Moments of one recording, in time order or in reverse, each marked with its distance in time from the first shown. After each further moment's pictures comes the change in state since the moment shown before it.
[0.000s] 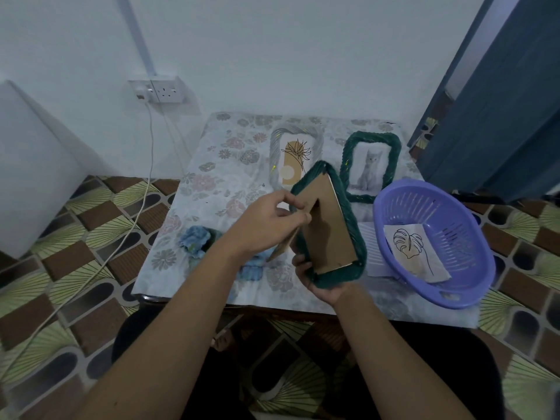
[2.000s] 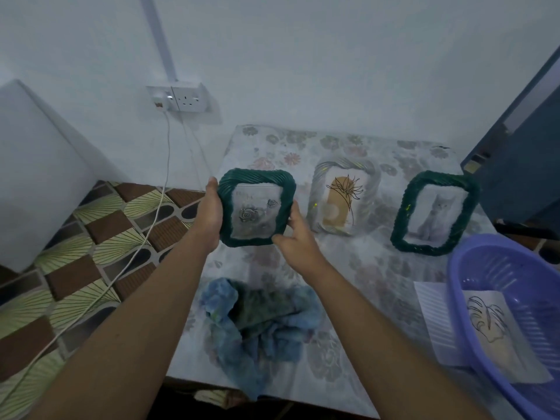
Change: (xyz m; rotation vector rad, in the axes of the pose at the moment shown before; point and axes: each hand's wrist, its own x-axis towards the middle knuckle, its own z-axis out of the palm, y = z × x) left_hand 0.176 -0.118 -0.161 -0.643 0.500 -0.278; right_hand 0.221 -0.003 0.057 -1.305 0.274 -0.280
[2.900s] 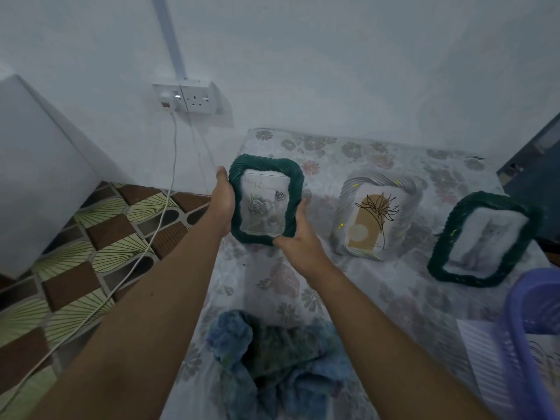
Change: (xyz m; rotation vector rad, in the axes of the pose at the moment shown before) left_hand 0.113 0.012 -0.004 -0.023 -0.004 -0.092; right_hand 0.069 0.002 0.022 -0.067 -0.029 0.107
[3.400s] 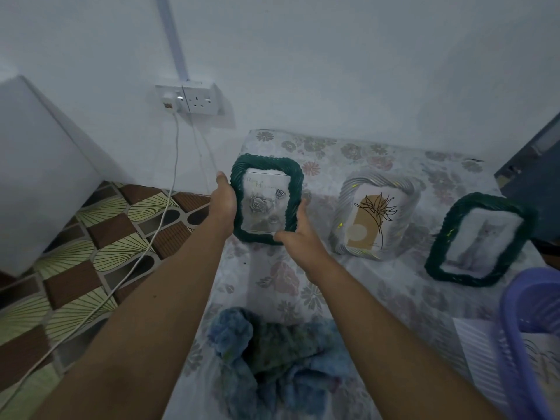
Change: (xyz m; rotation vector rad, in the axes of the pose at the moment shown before) left_hand 0.020 -0.012 -0.009 0.029 0.124 -0.011; right_hand 0.001 -0.005 -0.003 0.050 -0.017 0.051
